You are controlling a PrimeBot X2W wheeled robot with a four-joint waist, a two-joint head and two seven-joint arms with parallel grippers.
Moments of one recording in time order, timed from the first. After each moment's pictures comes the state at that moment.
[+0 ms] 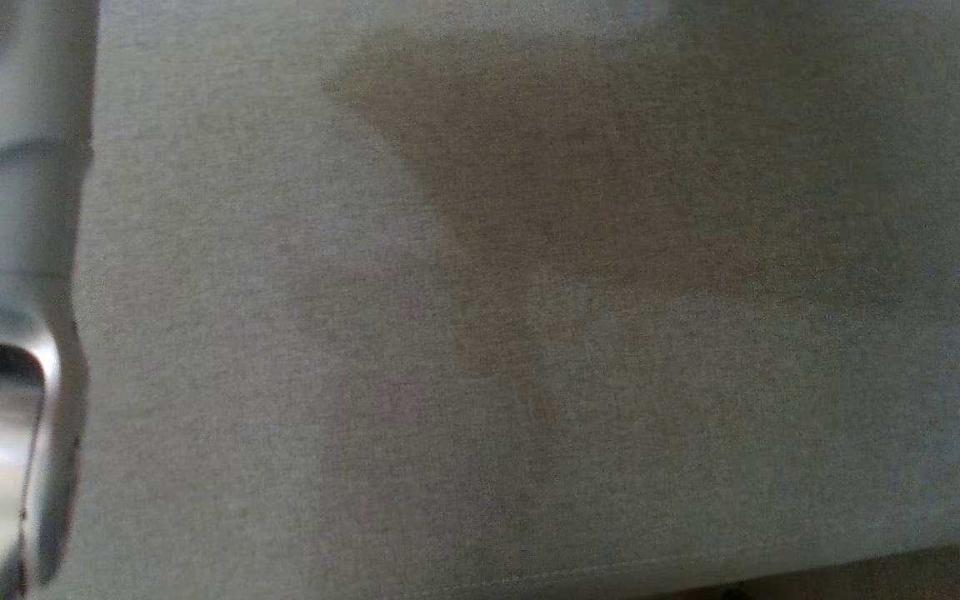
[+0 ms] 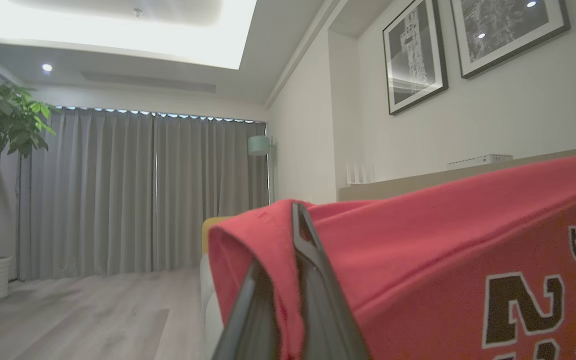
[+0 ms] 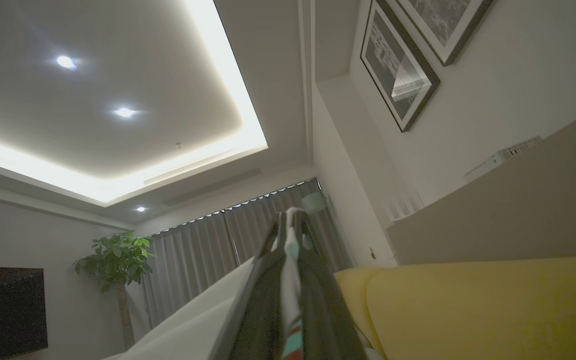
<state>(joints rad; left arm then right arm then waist) -1.40 0.17 -0.30 0.67 -0.34 -0.09 -0.26 -1.40 -0.25 -0.07 0.56 0.52 0.13 -0.26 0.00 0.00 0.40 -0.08</state>
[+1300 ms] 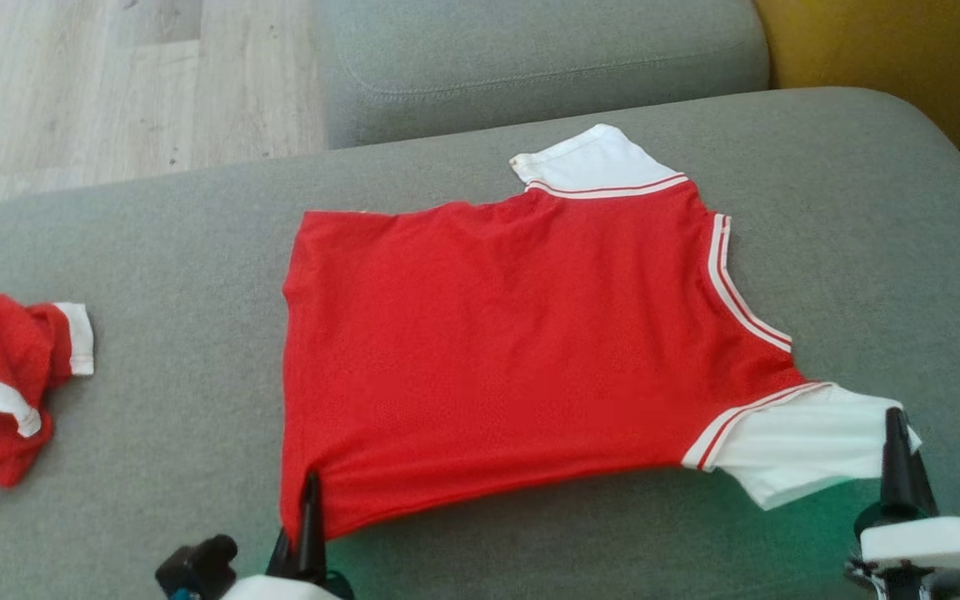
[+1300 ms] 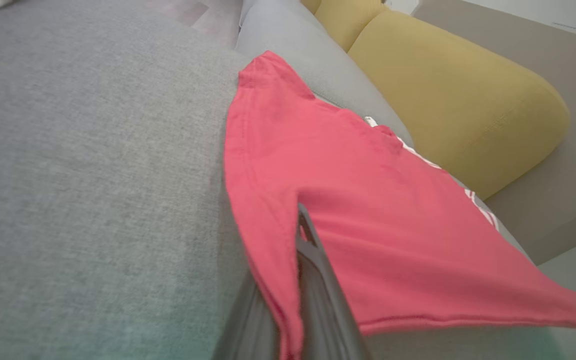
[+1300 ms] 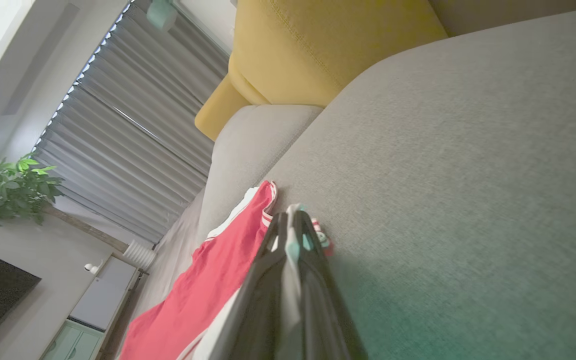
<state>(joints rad) -0.02 0.03 -0.27 0.56 -0.65 -0.13 -0.25 0.07 -0.20 0.08 0.33 1.02 0.13 -0.25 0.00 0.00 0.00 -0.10</state>
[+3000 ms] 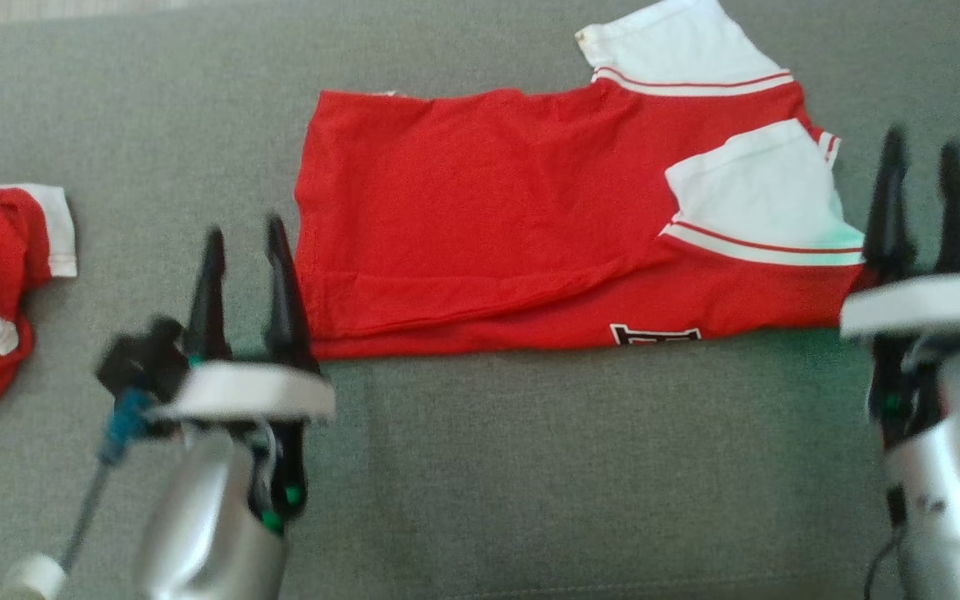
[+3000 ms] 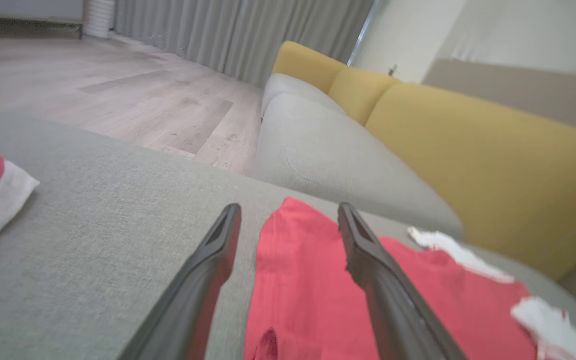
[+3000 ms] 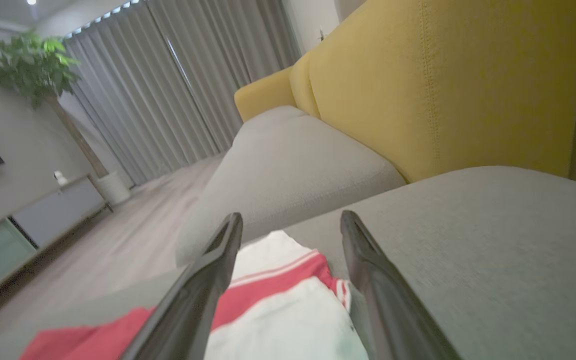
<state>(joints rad) -0.38 0.04 -0.19 0.40 -0.54 -0.04 -0.26 -0.45 -0.16 -0.02 0.46 0.51 0.13 -0.26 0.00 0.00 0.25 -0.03</state>
